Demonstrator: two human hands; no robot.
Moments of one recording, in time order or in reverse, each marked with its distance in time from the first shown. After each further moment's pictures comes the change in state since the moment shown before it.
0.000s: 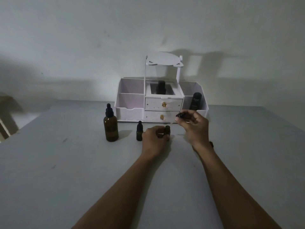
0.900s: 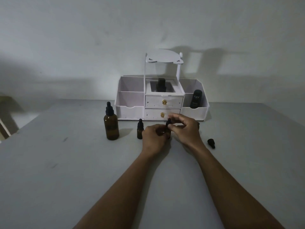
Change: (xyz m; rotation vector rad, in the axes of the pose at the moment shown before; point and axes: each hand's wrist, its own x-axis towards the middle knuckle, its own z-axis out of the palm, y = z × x) left_hand -0.001 -0.005 -0.004 0.054 0.061 0.093; right_hand -0.008 0.016 0.018 -0.174 -0.205 -0.062
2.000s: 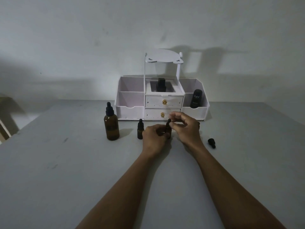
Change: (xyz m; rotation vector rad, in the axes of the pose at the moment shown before) left_hand 0.000 0.002 0.000 -0.006 -0.017 -0.004; right_hand 0.001 0.003 0.005 0.080 0.063 0.016
